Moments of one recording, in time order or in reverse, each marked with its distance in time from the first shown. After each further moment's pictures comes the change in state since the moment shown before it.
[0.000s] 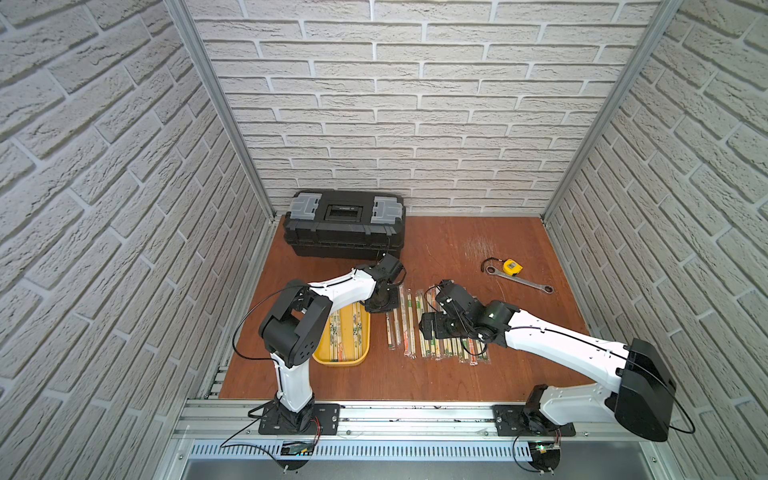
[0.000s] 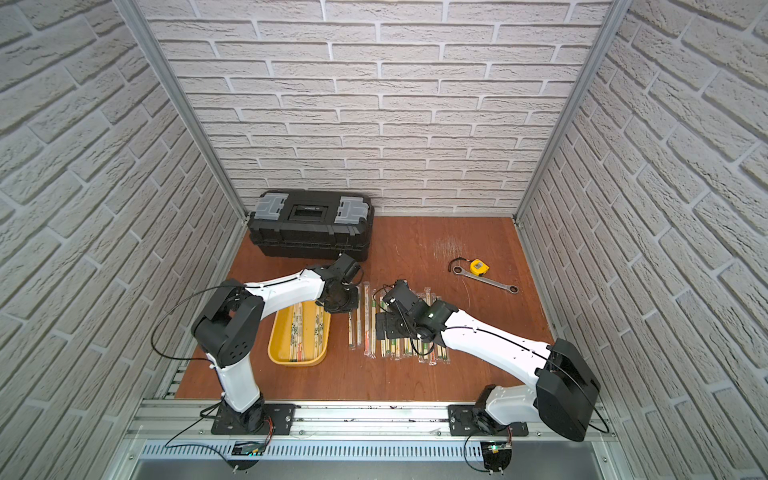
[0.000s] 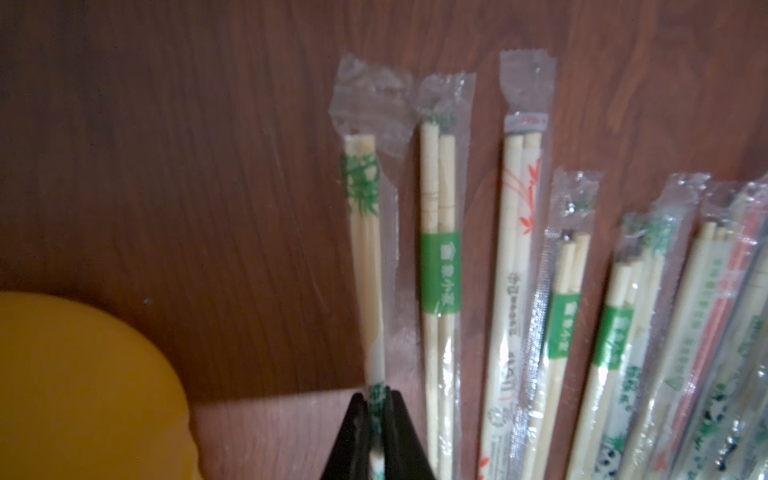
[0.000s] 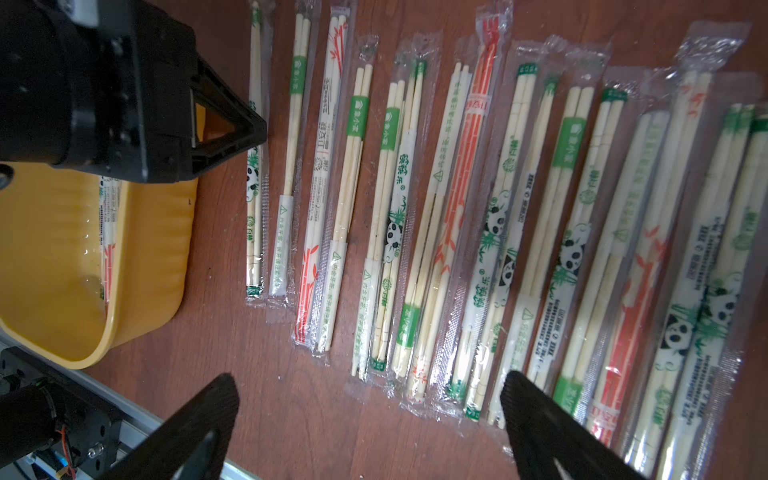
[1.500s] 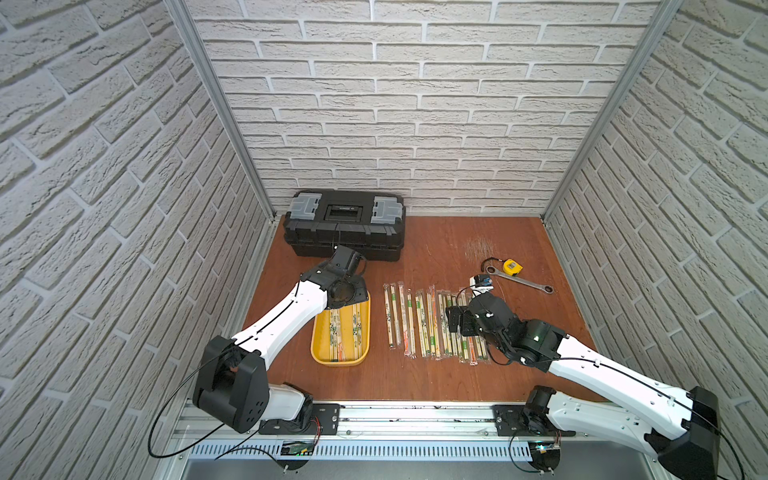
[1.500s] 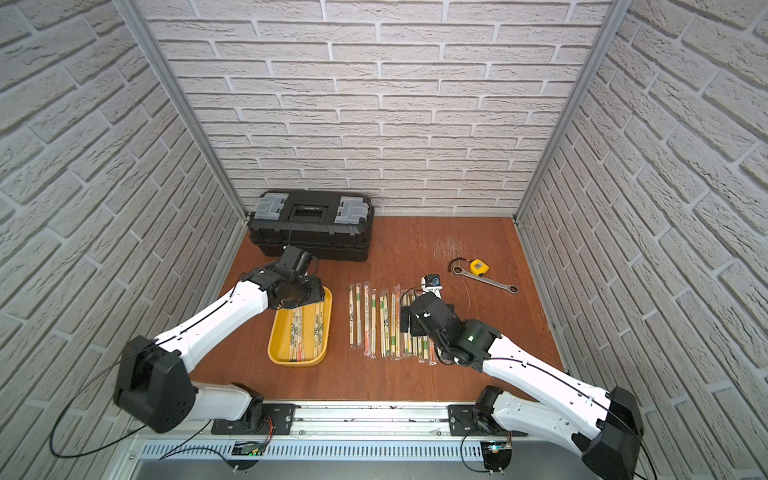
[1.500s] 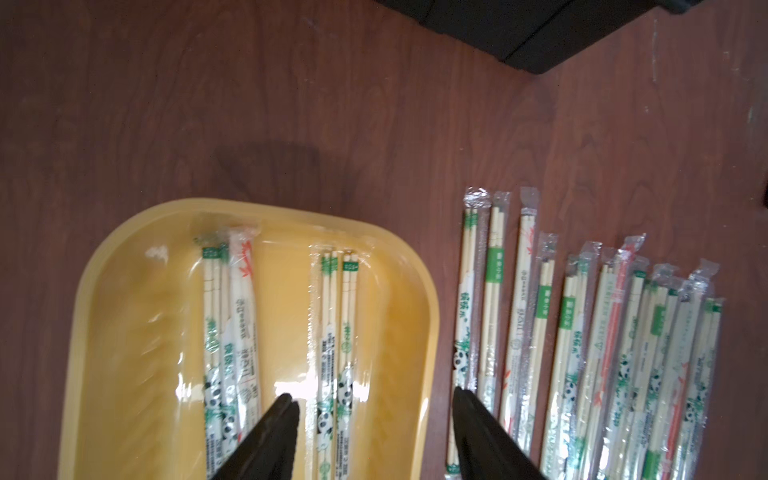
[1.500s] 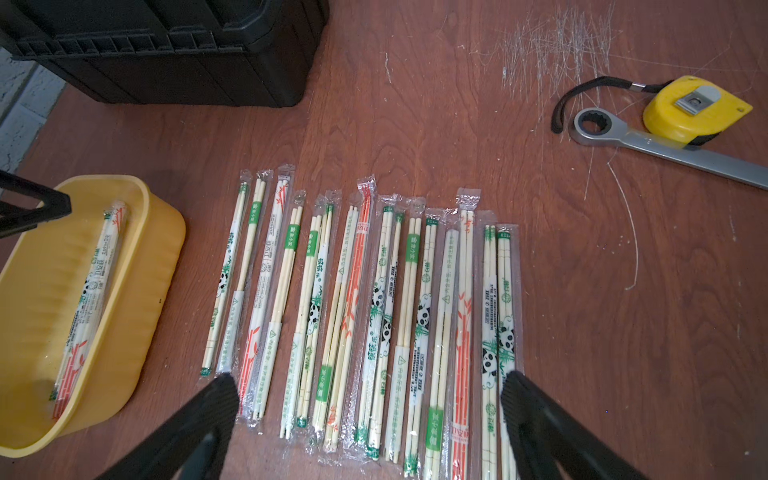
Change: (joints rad) left arm 0.208 -0.489 -0.169 -0.138 -0.067 0.053; right arm -0.004 -0.333 -0.138 0.028 0.320 -0.057
